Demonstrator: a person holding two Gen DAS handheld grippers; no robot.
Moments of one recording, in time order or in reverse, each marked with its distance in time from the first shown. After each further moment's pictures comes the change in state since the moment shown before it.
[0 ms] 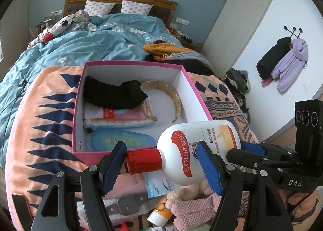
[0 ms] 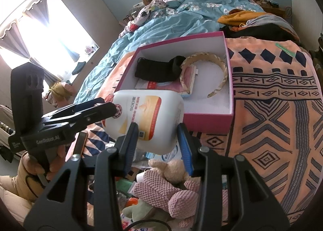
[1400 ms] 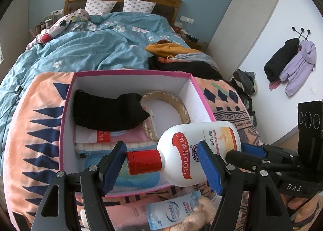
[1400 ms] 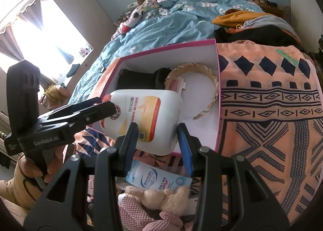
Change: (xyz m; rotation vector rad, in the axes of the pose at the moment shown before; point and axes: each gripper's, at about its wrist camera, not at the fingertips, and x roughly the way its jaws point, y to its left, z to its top) left arm 0.056 0.003 0.046 -0.011 0.020 0.035; right arm 0.040 -0.046 0.050 0.011 0.018 -0.024
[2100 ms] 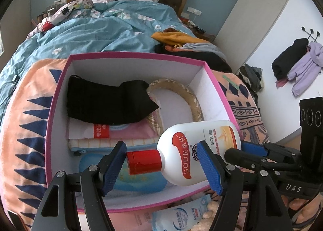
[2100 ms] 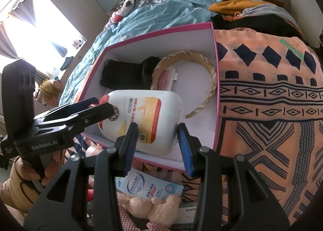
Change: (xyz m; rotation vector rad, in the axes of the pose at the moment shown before) left arm 0.040 0.013 -0.002 -0.040 0.067 0.015; right arm 0.042 -0.020 0.007 0.014 0.082 -0.028
